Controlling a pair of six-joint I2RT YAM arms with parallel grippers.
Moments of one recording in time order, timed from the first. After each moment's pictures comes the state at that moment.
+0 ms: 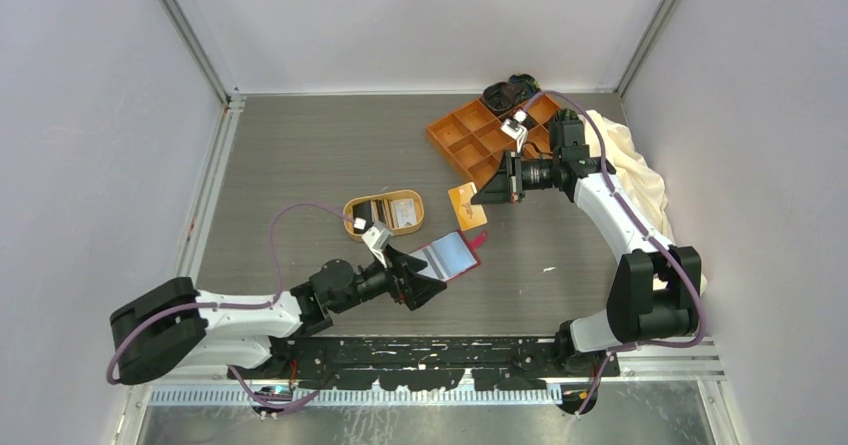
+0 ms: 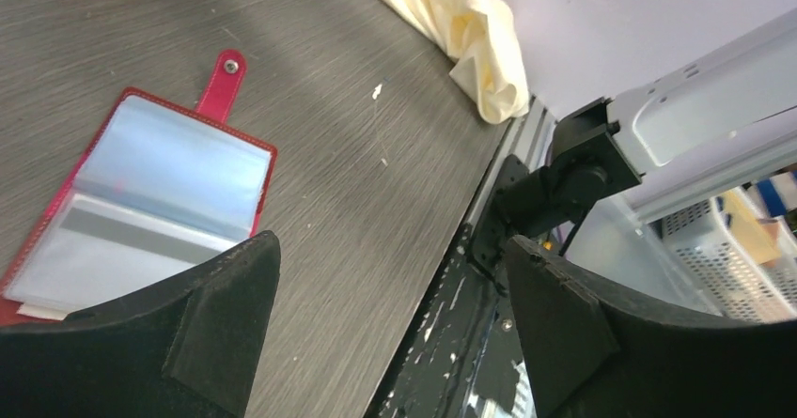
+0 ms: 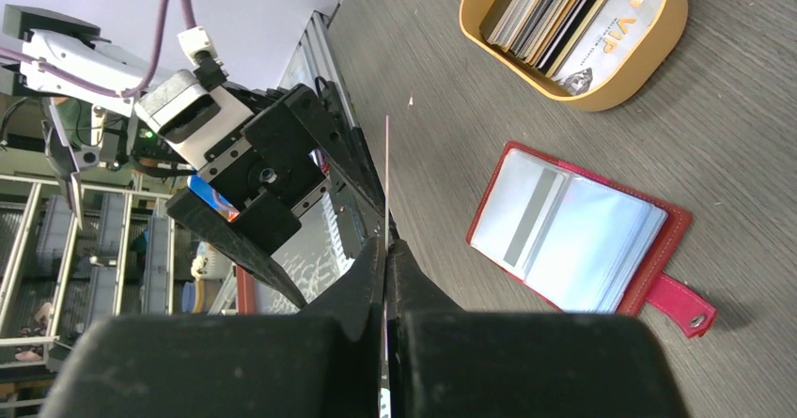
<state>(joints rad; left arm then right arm) -1.09 1.12 0.26 0.81 0.01 -0.61 0.11 1.44 1.08 -0.50 -1.22 0.10</state>
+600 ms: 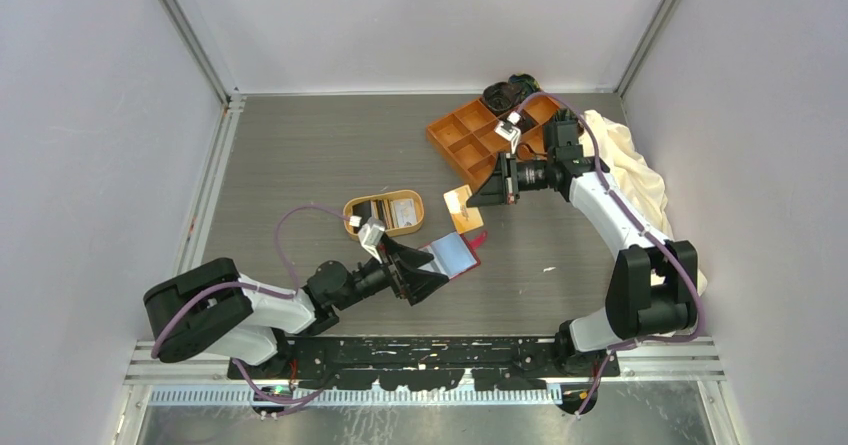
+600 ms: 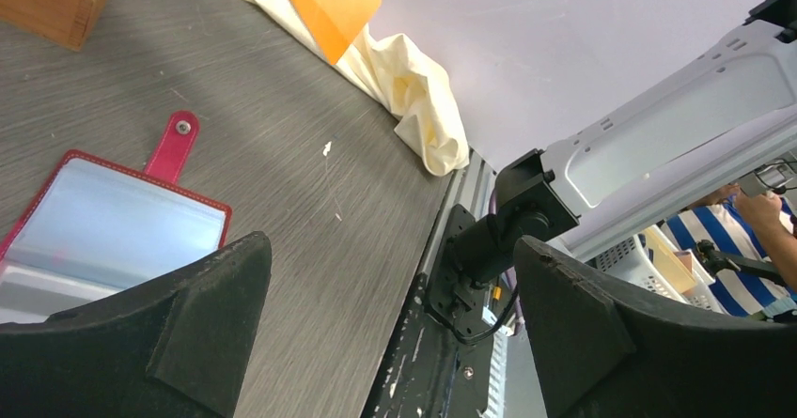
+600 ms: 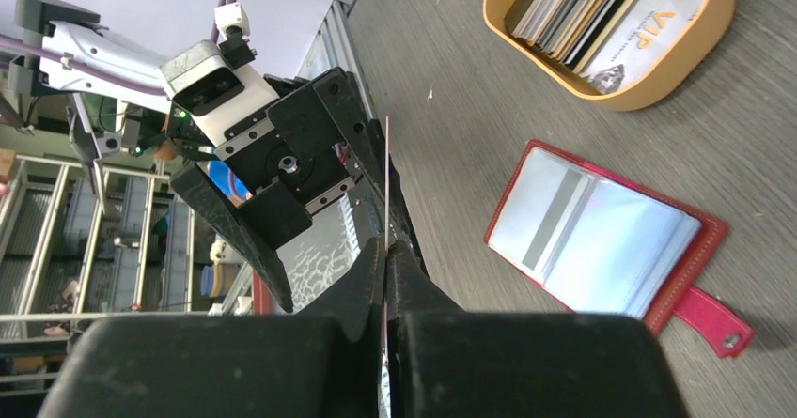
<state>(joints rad) -1.04 1.38 0.20 1.32 0.08 -0.71 0.13 1.46 1.08 -0.50 -1.25 0.11</state>
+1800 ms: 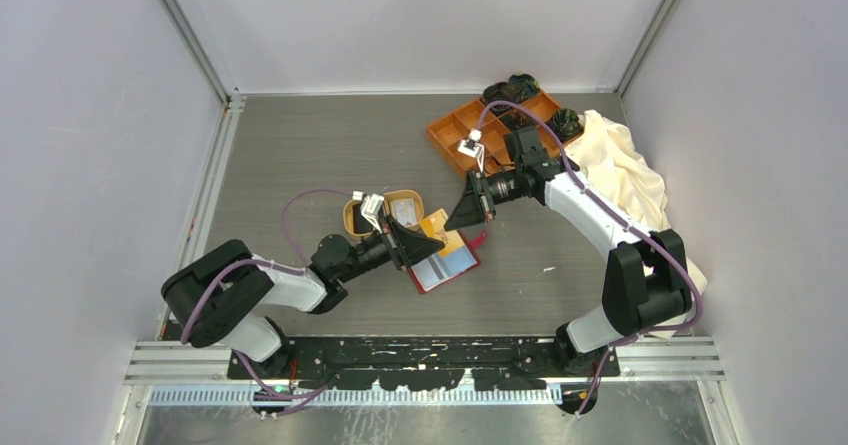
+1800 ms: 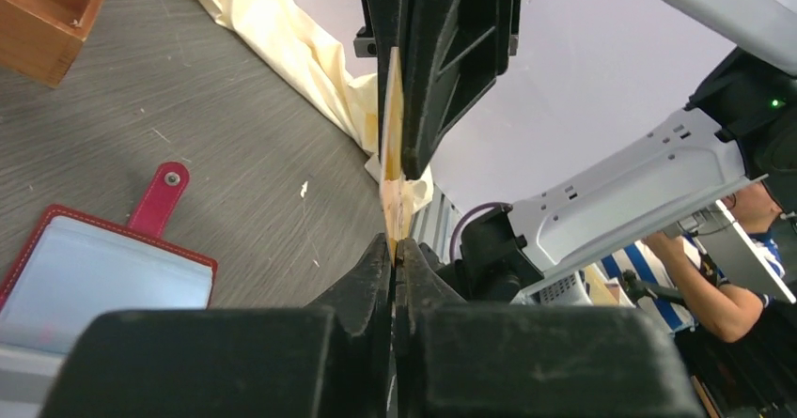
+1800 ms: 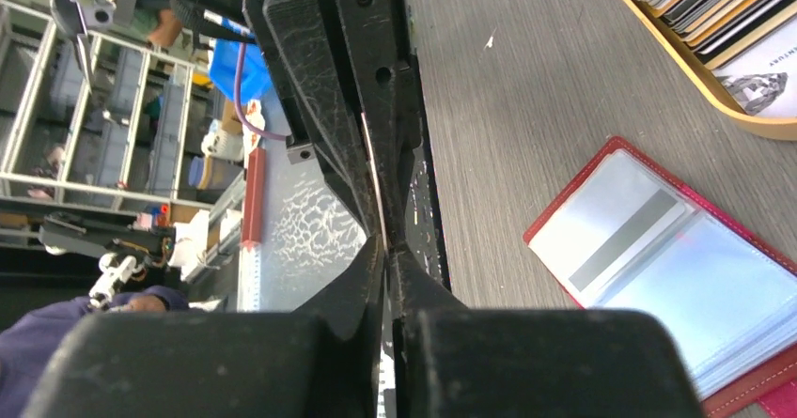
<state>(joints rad) -0.85 1.50 0.32 1.37 0.27 -0.89 0.33 1.50 1.10 -0.56 -1.28 -0.03</state>
